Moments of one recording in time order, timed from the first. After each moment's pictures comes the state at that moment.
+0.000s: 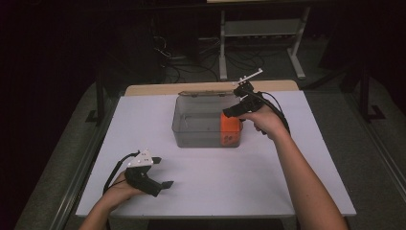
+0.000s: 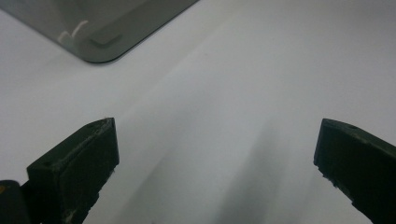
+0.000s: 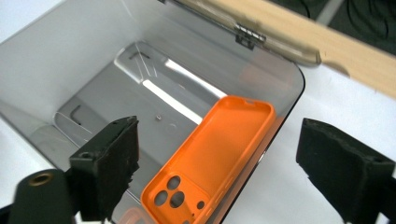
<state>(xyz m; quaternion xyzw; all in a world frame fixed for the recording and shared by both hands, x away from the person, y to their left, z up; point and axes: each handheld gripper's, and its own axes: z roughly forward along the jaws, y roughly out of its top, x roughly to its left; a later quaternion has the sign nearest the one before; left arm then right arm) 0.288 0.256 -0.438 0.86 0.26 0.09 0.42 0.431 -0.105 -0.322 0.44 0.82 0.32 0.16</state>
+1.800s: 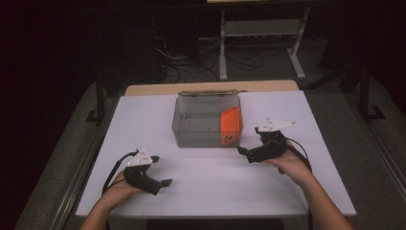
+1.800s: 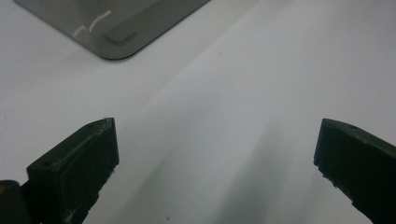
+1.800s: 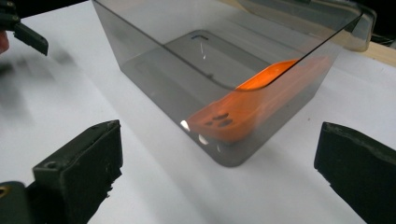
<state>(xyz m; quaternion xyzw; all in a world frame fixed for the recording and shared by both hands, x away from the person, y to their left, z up) 0.290 0.258 -0.439 0.86 0.27 0.10 0.42 0.333 -0.162 -0.397 0.34 0.80 0.46 0.16</state>
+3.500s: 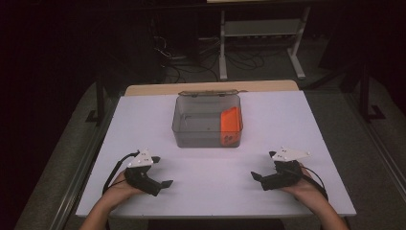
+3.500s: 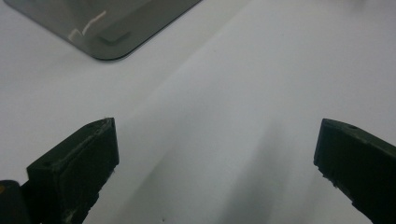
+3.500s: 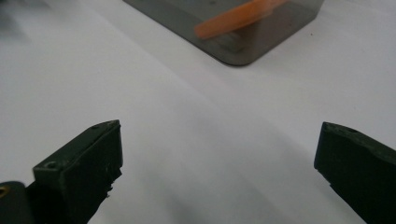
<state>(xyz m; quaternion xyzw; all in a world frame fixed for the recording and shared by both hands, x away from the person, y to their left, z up) 0.289 0.256 -0.440 0.87 0.26 0.10 0.41 0.274 -0.197 -0.441 0.36 0.82 0.42 0.17</state>
